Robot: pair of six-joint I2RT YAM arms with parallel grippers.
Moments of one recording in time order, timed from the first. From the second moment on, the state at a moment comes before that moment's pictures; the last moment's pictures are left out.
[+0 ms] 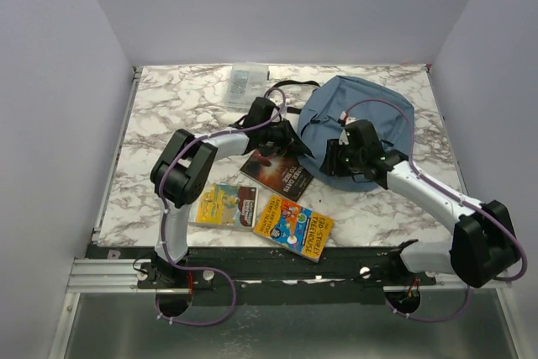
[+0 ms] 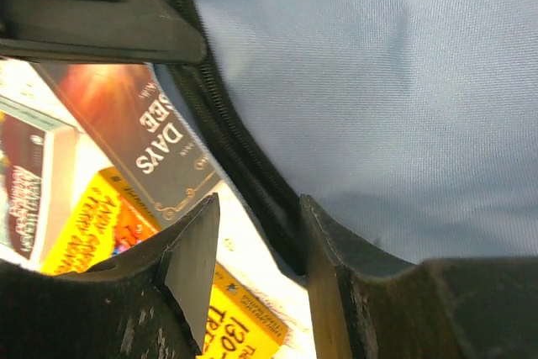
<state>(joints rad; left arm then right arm) -0.55 2.04 1.28 0.08 0.73 -1.12 0.48 1.32 0.82 -0.34 -0.08 0.38</state>
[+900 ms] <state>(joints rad) -0.56 2.09 1.04 1.01 0.75 -1.45 0.49 1.13 0.81 -0.34 -0.17 0.46</state>
